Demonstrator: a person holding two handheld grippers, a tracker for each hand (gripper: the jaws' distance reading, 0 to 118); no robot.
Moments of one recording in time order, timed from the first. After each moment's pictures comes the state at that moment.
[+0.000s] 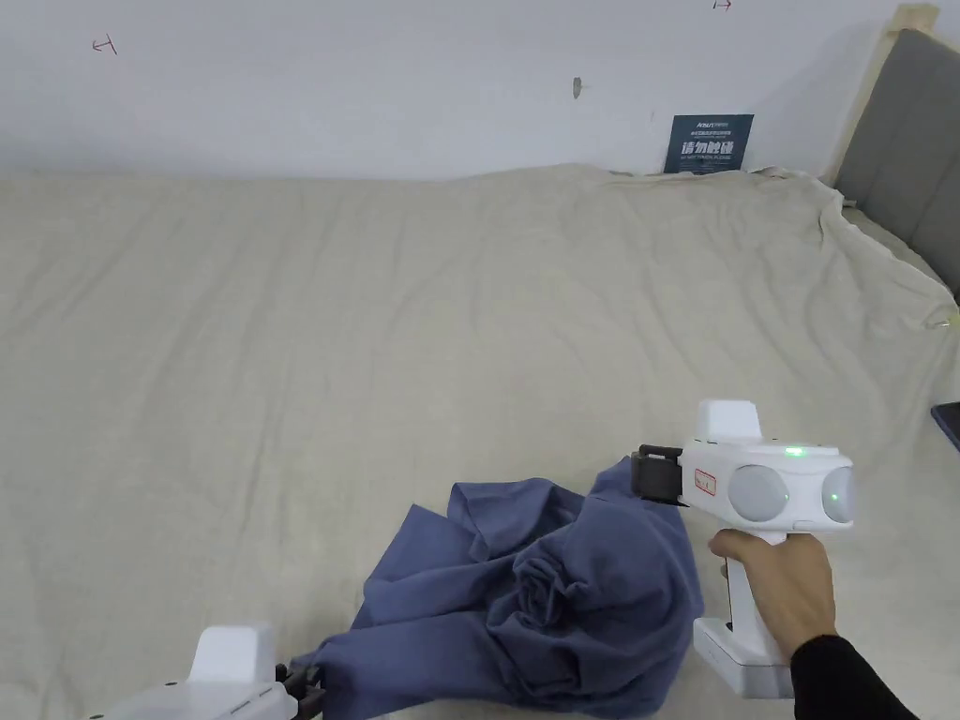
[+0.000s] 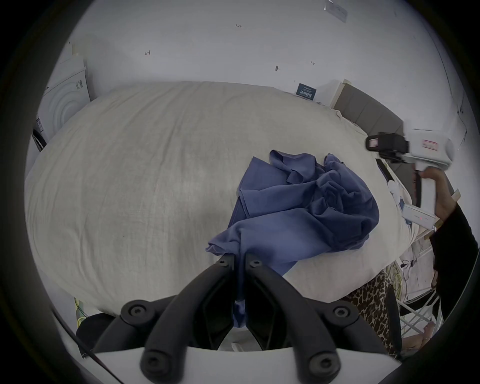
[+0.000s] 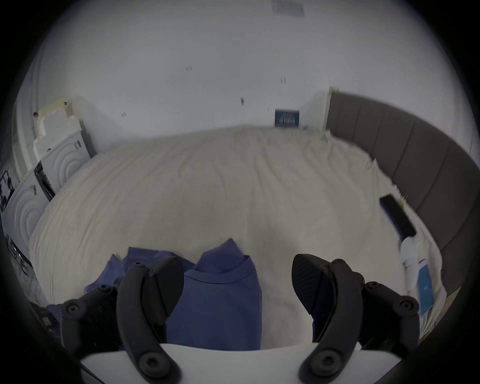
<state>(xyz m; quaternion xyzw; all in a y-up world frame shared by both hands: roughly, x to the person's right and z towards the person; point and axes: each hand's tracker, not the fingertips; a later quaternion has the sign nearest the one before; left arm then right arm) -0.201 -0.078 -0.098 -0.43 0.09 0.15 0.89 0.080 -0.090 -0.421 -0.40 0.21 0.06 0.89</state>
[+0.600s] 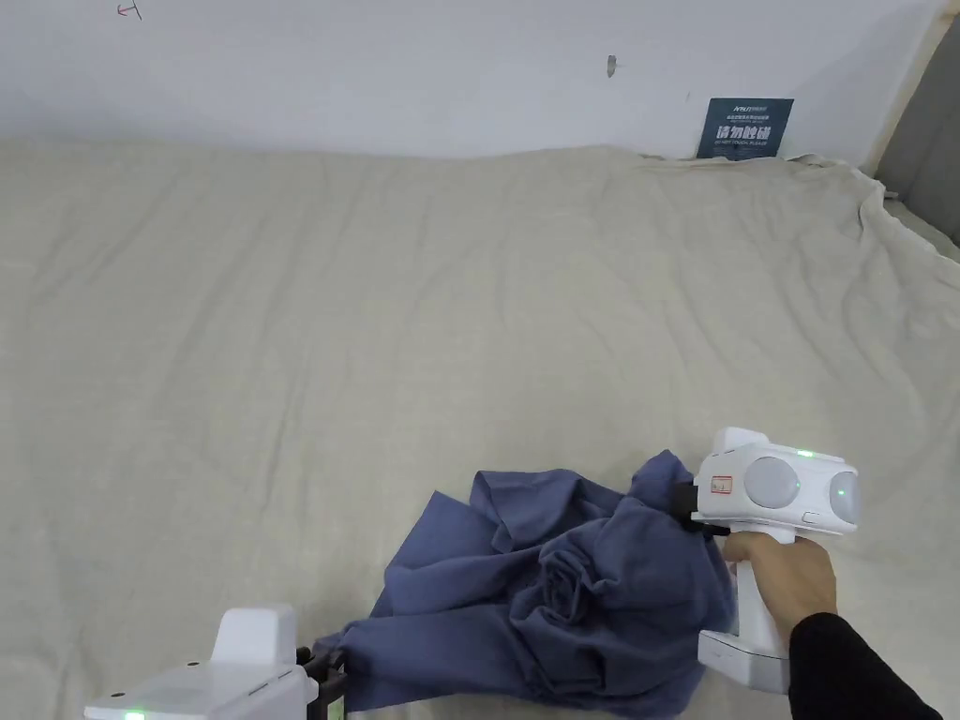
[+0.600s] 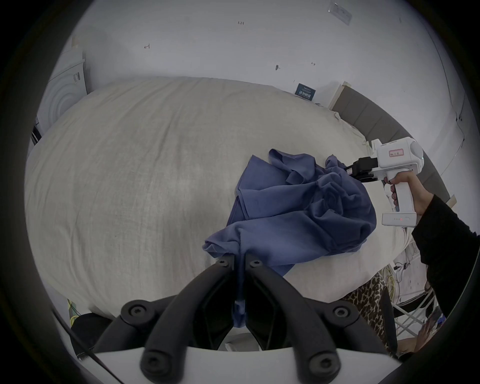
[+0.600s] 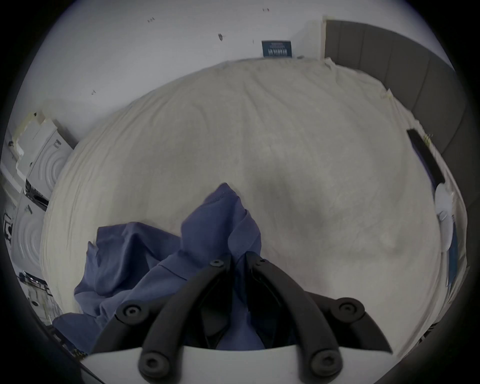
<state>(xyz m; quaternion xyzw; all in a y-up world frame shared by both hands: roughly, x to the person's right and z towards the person) -0.212 -0.083 -0.102 -0.43 0.08 0.17 0.88 0.076 -0.134 -0.438 -0.49 0.18 0.03 0.85</state>
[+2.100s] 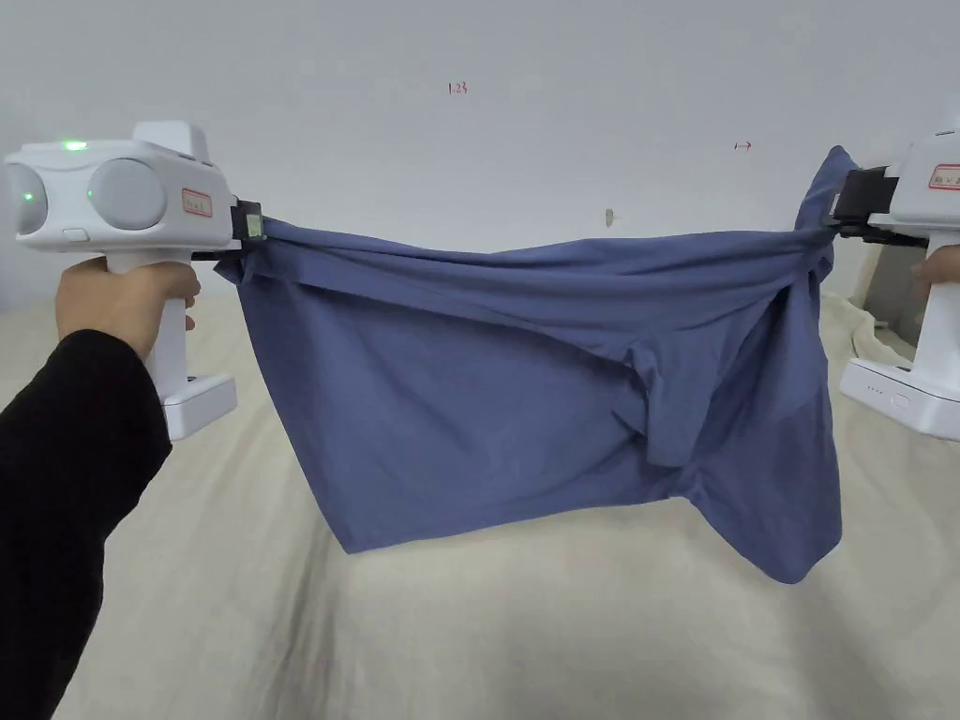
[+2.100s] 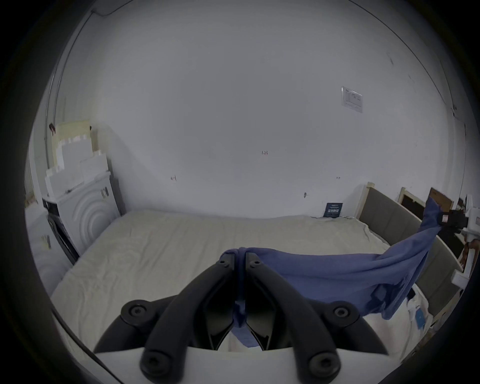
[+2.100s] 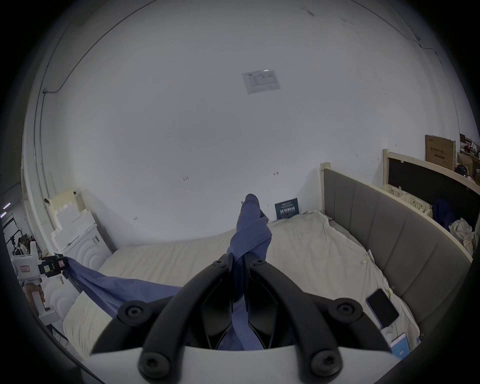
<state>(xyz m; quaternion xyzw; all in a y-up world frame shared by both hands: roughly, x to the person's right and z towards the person) -0.378 0.244 -0.316 -0.19 0.20 0.04 0.96 0.123 0.227 -0.521 -0.18 0.22 -0.08 0.96</state>
